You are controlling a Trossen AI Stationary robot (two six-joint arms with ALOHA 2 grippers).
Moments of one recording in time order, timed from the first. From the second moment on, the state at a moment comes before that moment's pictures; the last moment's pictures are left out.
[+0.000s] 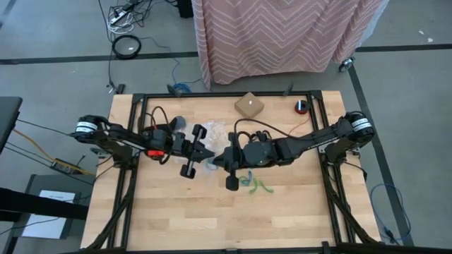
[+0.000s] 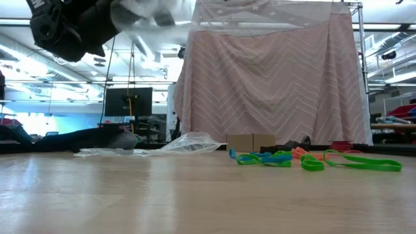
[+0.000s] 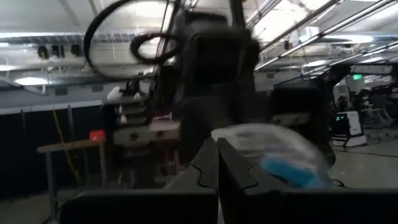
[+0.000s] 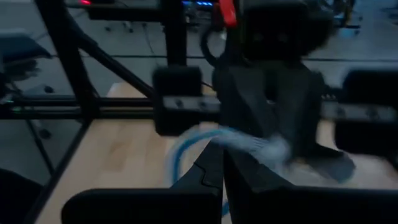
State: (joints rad) left arm -0.03 1.51 0.49 1.48 0.26 0.03; right arm 0.26 1.66 1.39 0.00 0.29 0.06
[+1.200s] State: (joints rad) left arm -0.04 1.51 0.58 1.41 0.09 -0.22; right arm 0.21 1.67 1.39 -0.38 0.57 0.41
